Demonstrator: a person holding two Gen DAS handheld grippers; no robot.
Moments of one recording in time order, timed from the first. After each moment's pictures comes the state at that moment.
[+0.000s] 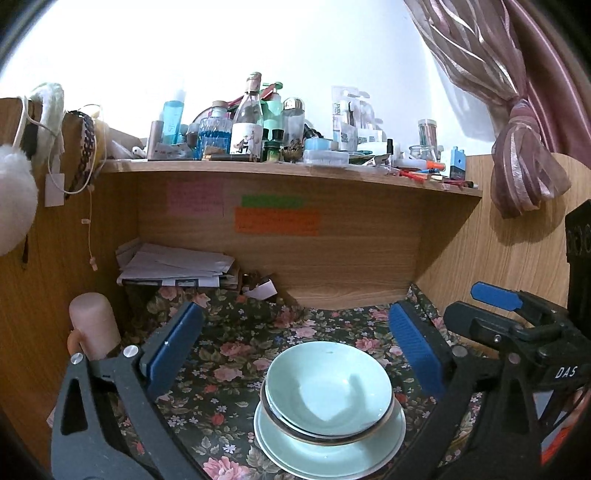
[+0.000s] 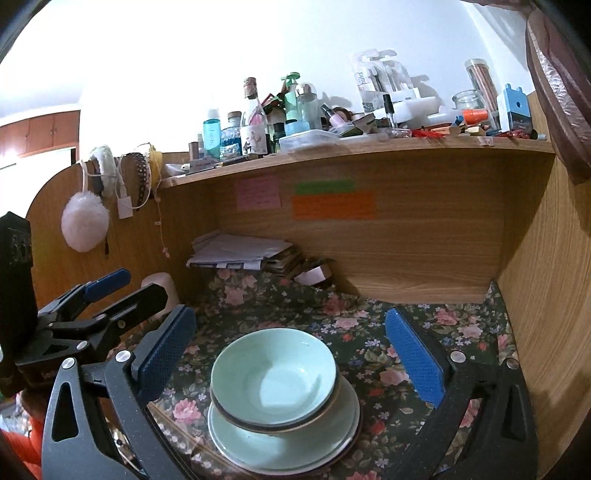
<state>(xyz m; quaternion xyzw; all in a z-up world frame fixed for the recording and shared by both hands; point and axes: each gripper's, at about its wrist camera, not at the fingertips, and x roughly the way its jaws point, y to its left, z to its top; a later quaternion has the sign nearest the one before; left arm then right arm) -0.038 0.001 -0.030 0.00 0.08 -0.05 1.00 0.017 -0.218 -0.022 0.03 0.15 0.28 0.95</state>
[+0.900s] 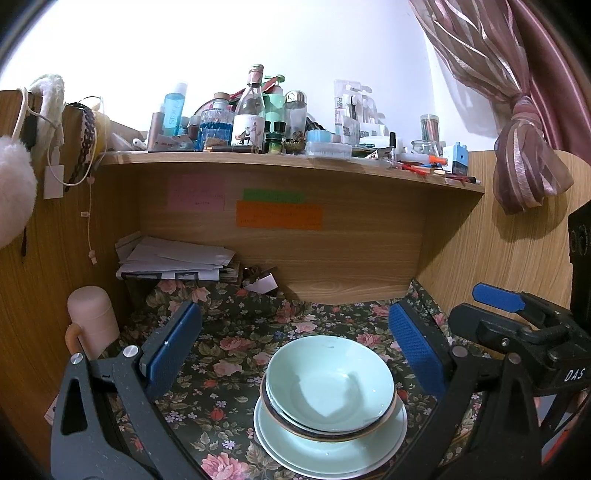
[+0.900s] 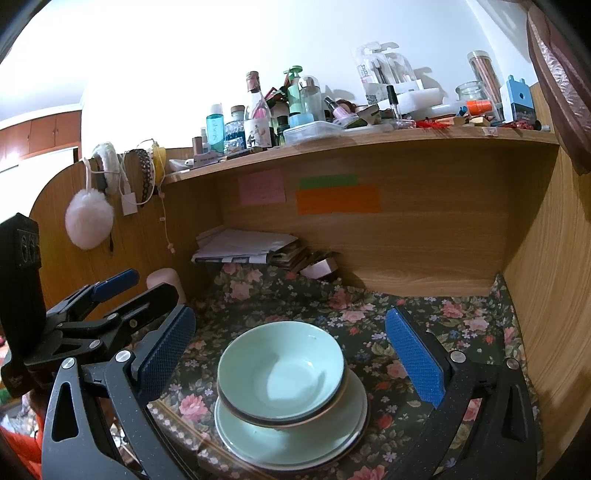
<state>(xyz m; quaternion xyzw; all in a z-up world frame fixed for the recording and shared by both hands) -0.034 0.003 -0.034 -0.01 0.09 -0.05 0.99 0.020 -0.217 -0.026 0.04 0.16 0.29 0.94</state>
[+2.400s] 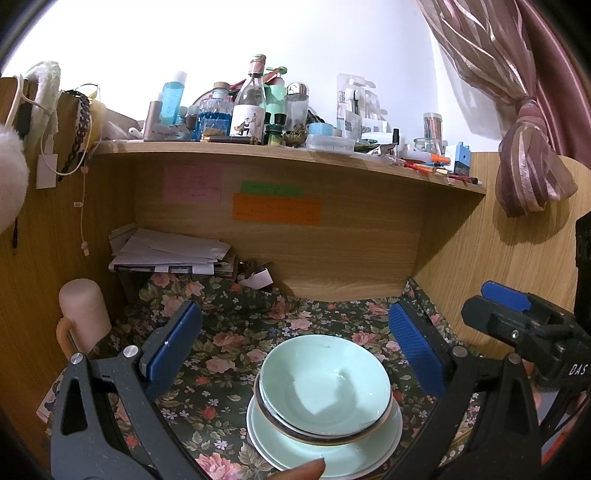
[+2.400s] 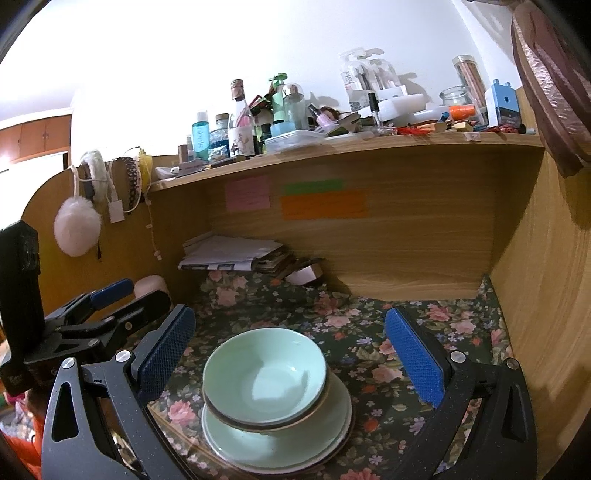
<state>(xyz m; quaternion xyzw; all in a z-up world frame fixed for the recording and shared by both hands) -0.027 -0.009 -0.036 -0.02 0.10 -0.04 0.99 0.020 -0.222 -0.022 0.04 0.15 0.26 0.95</state>
